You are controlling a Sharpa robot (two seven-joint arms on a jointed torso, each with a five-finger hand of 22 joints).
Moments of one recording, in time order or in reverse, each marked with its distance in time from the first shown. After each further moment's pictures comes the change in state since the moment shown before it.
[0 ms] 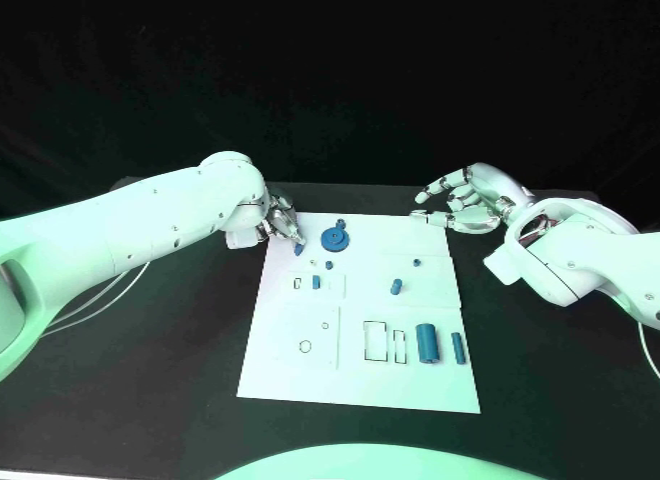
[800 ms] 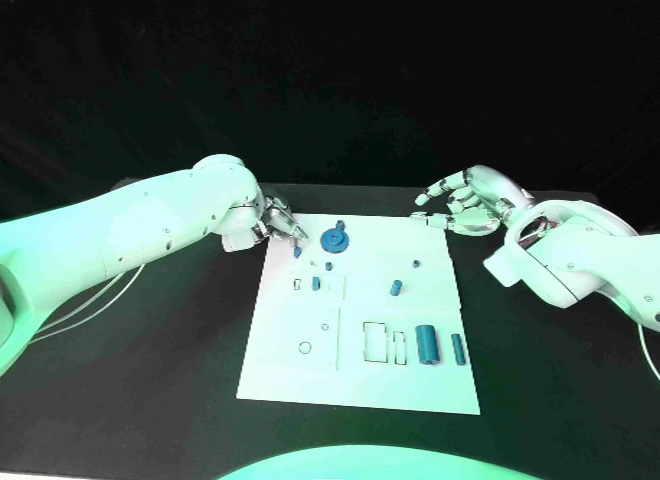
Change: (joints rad) left arm -0.004 -0.027 0.001 0.018 0.025 -0.033 0.008; left_hand -0.259 -0.084 0.001 0.074 -0.007 -0.011 0.018 -0.023 -0.004 -0.004 0.020 -0.009 -0.028 0.002 0.006 0.004 0.000 0.000 -0.002 0.010 0.000 -0.007; right arm -0.003 -0.001 0.000 -0.002 0.000 0.000 0.000; right_hand 0.000 0.000 0.003 -0.003 0.000 0.000 0.000 0.004 0.000 0.000 0.000 0.000 0.000 0.000 0.000 0.000 0.000 0.000 0.000 0.000 0.000 0.000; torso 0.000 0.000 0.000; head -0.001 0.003
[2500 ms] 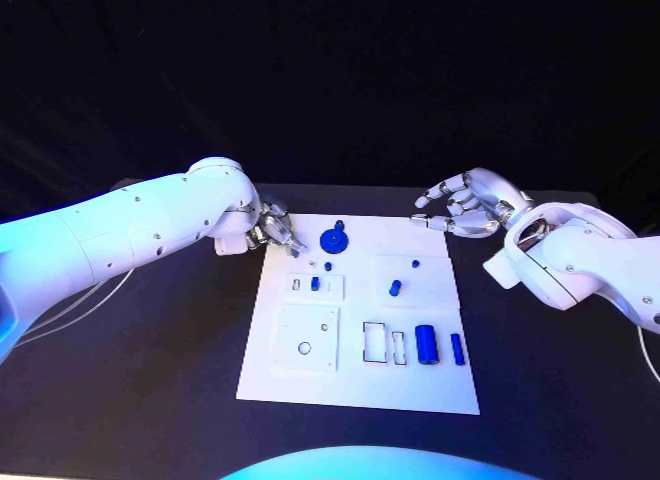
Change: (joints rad) left arm -0.001 -0.032 0.000 0.049 -0.041 0.069 0.022; left_hand 0.141 0.041 -0.197 0.059 -0.014 0.020 -0.006 0.002 0.011 -0.034 -0.003 -0.010 -0.030 0.000 0.007 -0.010 0.000 0.000 -0.016 0.009 -0.024 -0.029; right arm -0.007 -0.003 0.000 0.000 0.000 0.000 -0.001; right_hand 0.000 0.000 0.000 0.000 0.000 0.000 0.000 0.000 0.000 0.000 0.000 0.000 0.000 0.000 0.000 0.000 0.000 0.000 0.000 0.000 0.000 0.000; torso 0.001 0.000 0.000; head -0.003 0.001
